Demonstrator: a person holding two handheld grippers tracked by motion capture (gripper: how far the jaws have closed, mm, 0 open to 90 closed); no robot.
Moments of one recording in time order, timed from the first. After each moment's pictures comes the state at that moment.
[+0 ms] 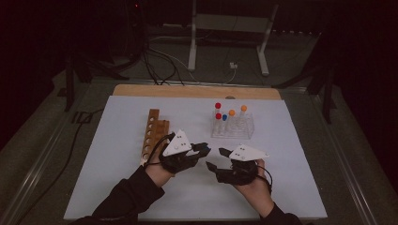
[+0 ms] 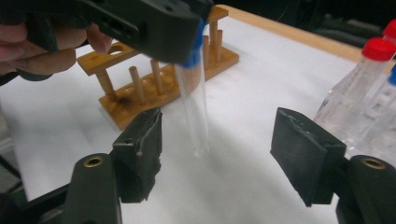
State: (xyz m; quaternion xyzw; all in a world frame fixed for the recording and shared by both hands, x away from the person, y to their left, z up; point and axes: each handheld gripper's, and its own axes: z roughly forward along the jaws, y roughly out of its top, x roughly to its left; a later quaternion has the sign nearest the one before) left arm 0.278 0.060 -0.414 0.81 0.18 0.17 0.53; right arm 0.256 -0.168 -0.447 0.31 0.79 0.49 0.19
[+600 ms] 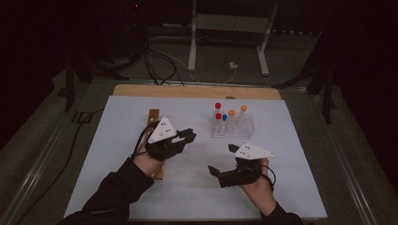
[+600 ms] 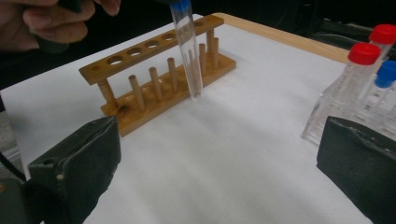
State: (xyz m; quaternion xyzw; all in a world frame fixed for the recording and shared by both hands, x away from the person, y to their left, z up) left arm 0.303 0.095 -0.400 0.79 0.22 0.21 0.53; right arm 0.256 -0.177 -0.443 0.32 0.78 0.51 0.19
